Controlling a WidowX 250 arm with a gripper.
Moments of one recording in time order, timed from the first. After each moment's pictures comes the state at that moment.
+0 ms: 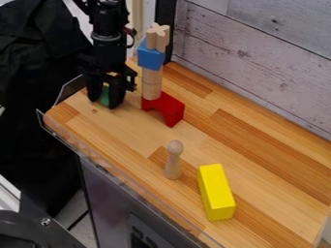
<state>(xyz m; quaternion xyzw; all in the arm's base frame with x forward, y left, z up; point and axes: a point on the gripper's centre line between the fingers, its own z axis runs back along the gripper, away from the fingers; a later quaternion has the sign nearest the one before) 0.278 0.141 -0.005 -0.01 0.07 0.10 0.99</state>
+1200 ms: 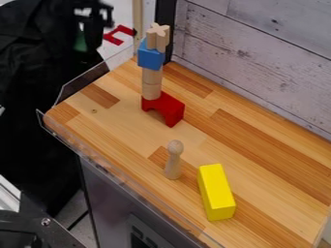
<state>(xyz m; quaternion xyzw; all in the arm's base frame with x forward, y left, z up) 0.282 0.174 0.098 -0.01 0.01 0.16 0.99</state>
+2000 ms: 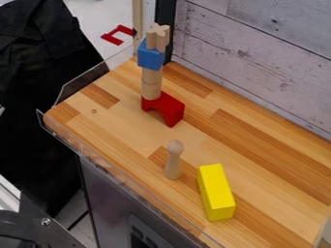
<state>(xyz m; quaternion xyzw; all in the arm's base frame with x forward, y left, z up) 0.314 0.124 0.191 0.00 -0.08 0.09 0.99</state>
